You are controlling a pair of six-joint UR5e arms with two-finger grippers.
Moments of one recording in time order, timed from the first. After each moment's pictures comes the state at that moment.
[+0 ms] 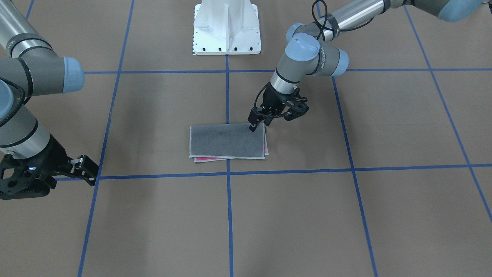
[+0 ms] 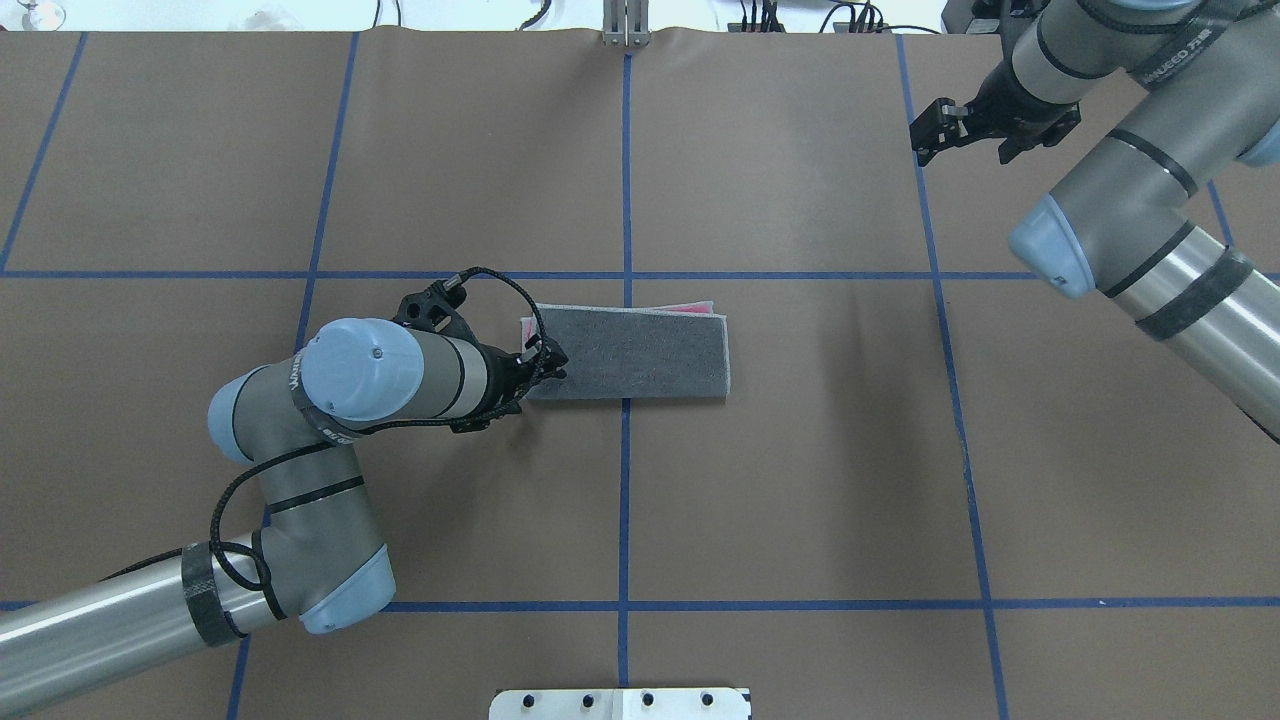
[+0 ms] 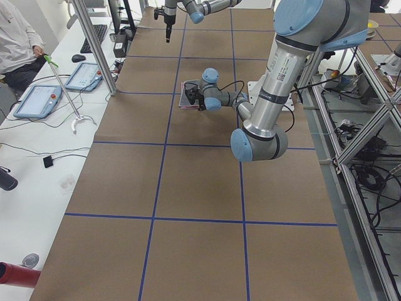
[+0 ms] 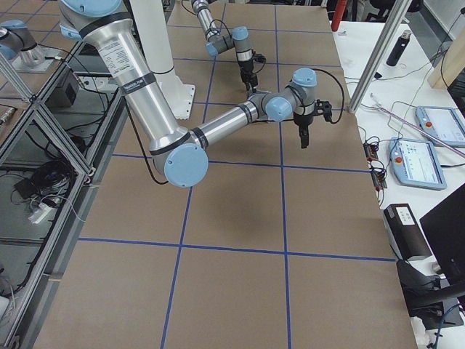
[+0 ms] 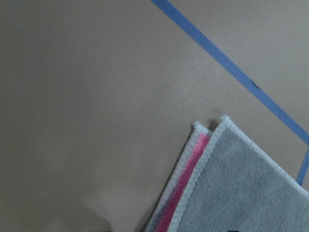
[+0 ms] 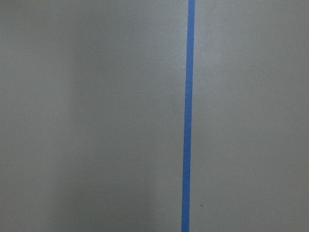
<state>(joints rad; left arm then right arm) -0.46 -2.09 -1.55 -2.22 -1.72 -1.91 1.03 -1.06 1.53 -1.40 2.08 0.77</state>
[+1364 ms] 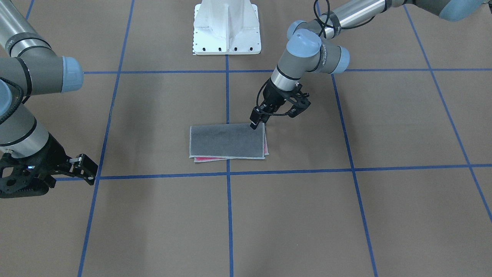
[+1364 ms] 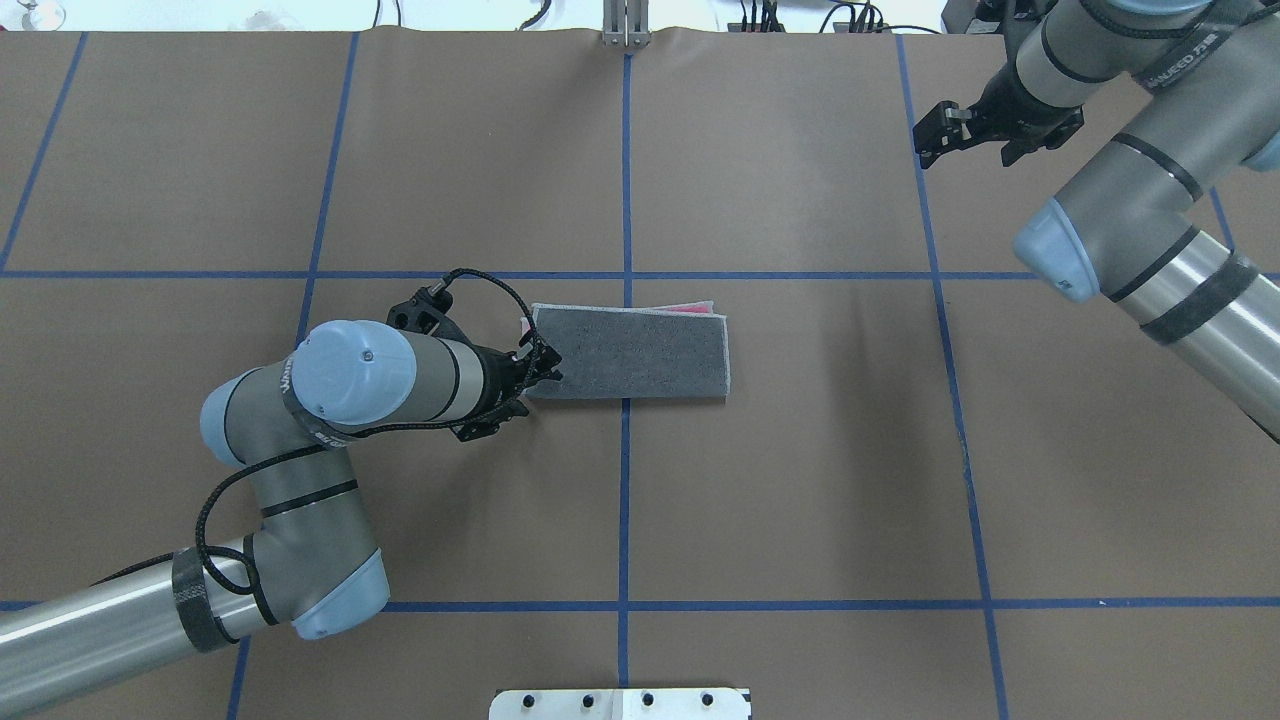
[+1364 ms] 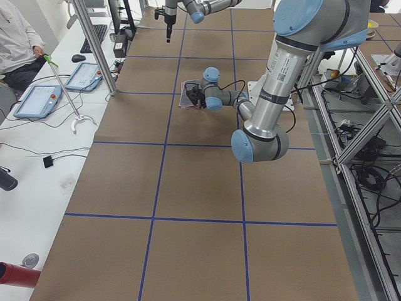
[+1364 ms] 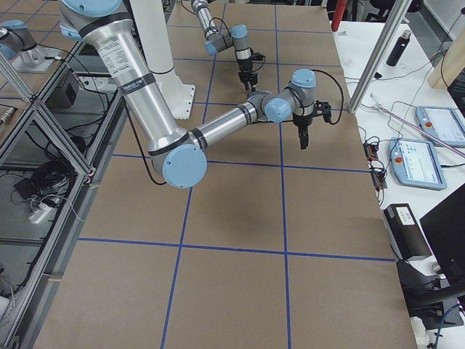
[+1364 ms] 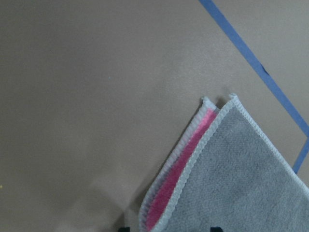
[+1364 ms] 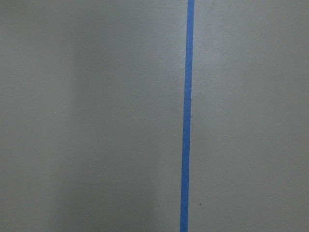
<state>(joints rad) -0.47 -2.07 -1.57 -2.22 -1.72 -2.08 1.03 -1.07 1.54 -1.40 2.08 0.77</state>
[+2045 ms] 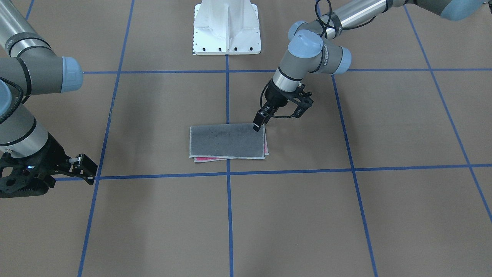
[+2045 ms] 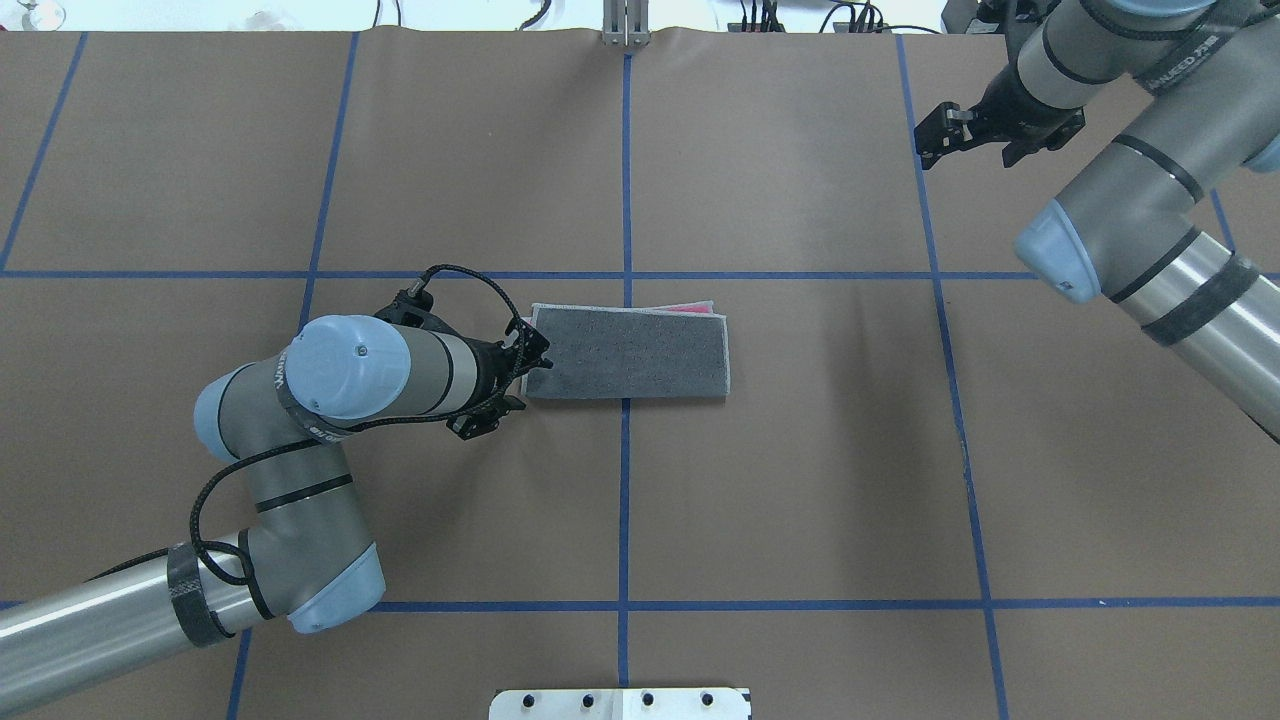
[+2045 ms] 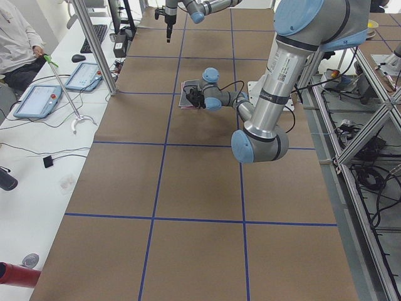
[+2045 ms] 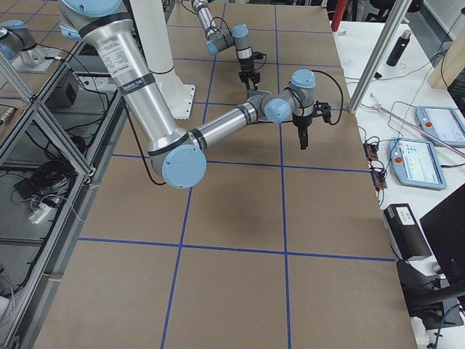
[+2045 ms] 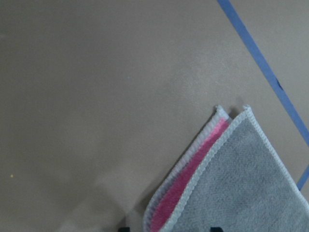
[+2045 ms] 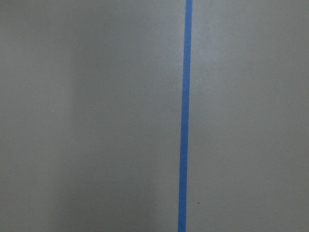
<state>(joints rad) -0.48 -2.07 -1.57 -2.22 -1.71 -2.24 1.03 -1.08 1.54 -1.39 2.08 0.77</state>
